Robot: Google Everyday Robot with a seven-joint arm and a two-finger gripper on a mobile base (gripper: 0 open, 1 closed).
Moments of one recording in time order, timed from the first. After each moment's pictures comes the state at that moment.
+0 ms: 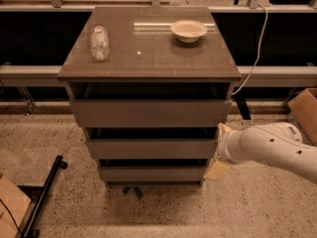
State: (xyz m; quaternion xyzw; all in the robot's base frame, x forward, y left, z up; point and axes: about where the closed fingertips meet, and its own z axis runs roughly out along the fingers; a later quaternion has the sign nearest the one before) arm 0.549 -0.205 0.623 -0.55 0.78 -0.05 0.28
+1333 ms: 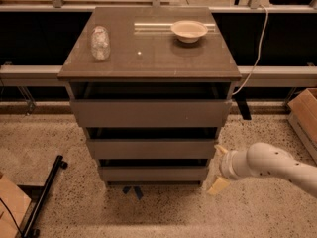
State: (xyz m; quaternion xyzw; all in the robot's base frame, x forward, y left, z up) arm 0.552 -0.216 0.496 -0.57 0.77 0.06 0.29
